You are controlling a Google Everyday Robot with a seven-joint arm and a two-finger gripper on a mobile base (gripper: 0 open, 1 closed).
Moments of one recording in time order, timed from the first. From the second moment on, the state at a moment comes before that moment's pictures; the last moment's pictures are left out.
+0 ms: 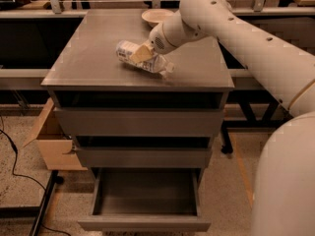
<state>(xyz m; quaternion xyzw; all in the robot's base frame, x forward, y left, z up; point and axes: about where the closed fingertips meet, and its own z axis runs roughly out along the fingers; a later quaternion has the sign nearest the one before) 0.748 0.042 0.878 -0.44 0.79 0.18 0.39</state>
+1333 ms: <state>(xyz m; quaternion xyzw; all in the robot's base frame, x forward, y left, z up) 0.581 0.037 0.886 -0.58 0.72 0.21 0.32</state>
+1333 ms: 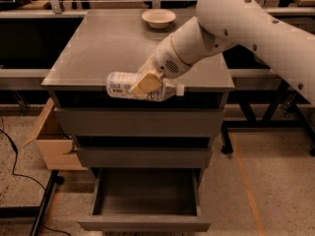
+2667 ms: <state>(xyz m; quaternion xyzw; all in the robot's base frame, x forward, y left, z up) 0.547 0.029 0.801 -0.56 0.76 0.20 0.26</state>
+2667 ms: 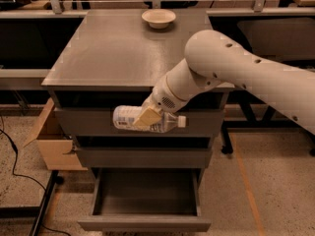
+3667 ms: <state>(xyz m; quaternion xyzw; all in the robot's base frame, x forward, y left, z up) 0.529 -0.009 0.626 -0.55 0.77 0.20 0.27</state>
